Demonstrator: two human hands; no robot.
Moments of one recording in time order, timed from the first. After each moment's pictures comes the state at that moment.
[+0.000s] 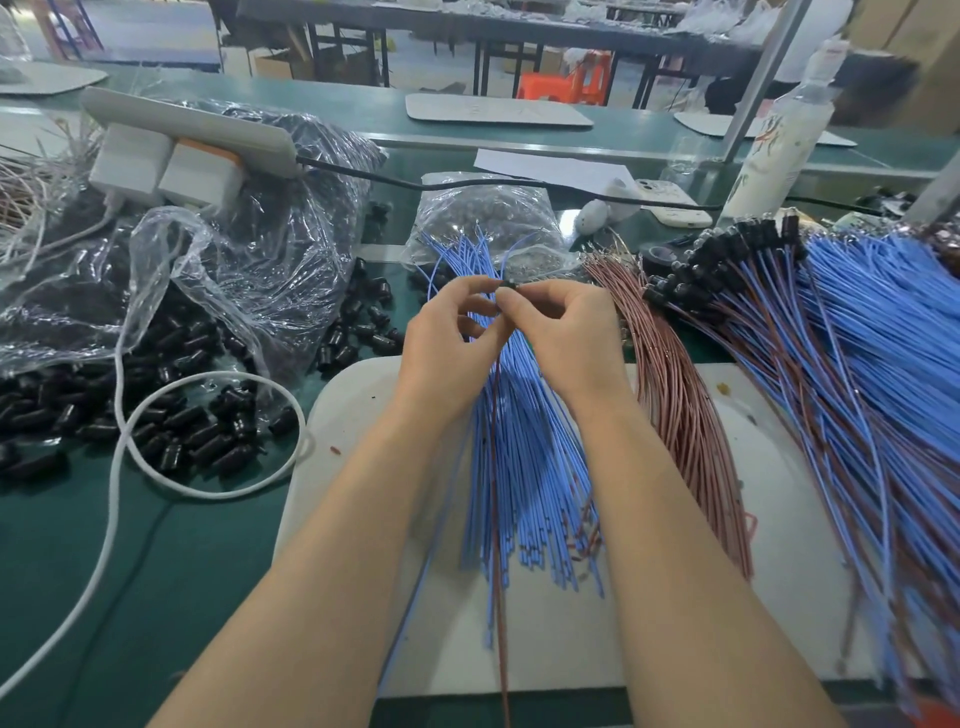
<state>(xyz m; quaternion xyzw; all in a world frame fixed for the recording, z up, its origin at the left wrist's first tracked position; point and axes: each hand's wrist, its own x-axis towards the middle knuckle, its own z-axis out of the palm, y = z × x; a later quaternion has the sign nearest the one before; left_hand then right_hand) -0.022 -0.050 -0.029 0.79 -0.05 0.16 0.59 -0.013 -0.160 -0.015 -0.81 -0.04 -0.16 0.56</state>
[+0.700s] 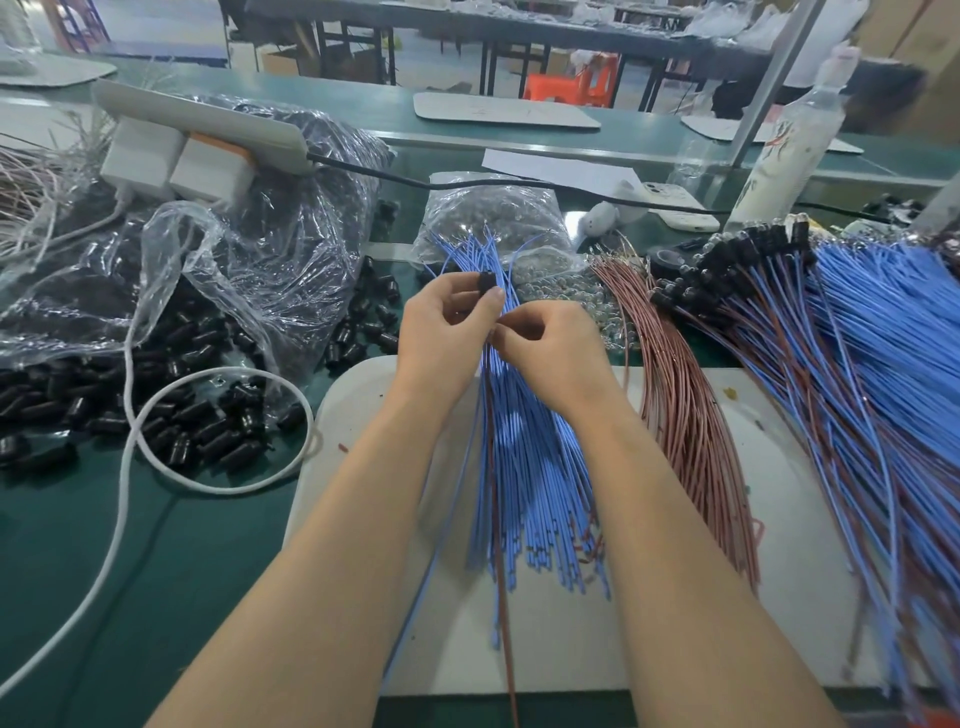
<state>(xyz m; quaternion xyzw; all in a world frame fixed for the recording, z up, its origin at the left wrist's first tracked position) -0.015 -0.045 -0.031 0.68 0.00 0.14 0.72 -0.016 -0.154 -0.019 -0.87 -0.06 -0.08 0.48</state>
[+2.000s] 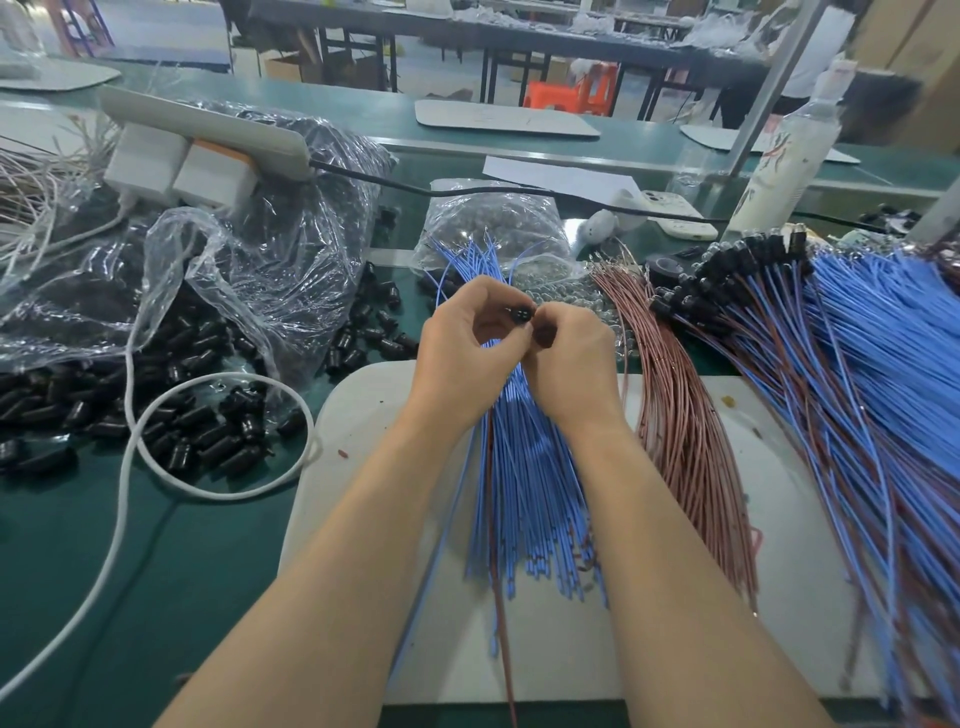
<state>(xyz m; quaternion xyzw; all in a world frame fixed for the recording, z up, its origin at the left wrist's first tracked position) -0.030 -0.054 -0.024 0.73 -0.11 0.16 0.66 -0.017 -0.158 -0.023 -0.89 -0.06 -0.19 0.40</state>
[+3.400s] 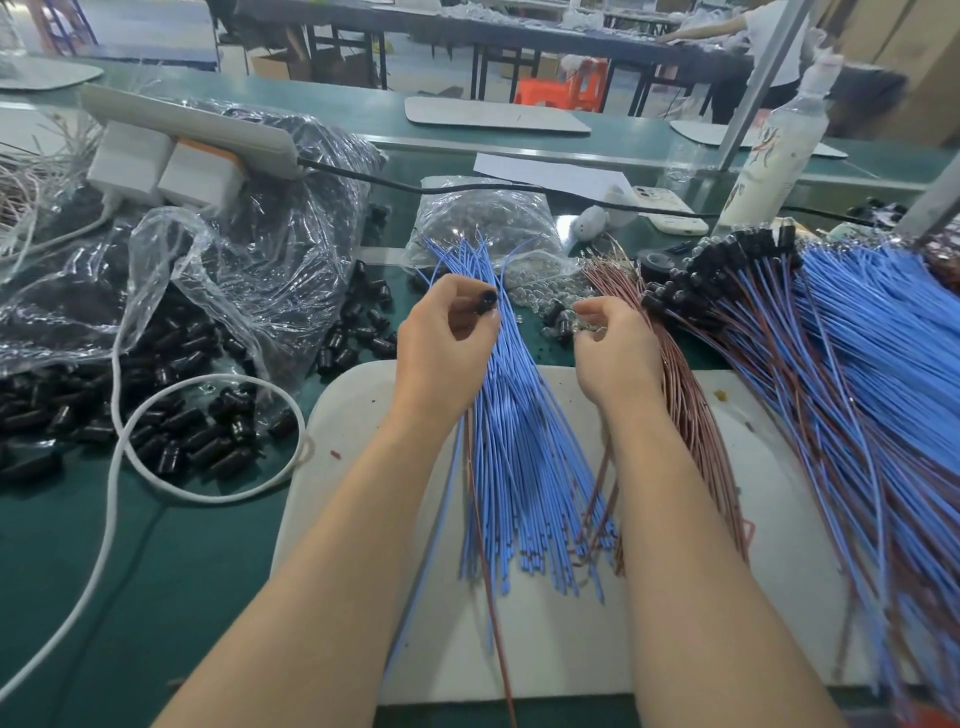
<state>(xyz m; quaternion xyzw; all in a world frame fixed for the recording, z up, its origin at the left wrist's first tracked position) -0.021 -0.049 -0.033 0.75 -0.04 0.18 0.64 0.001 -0.199 -0.033 -0.90 0.07 -0.17 0.39</state>
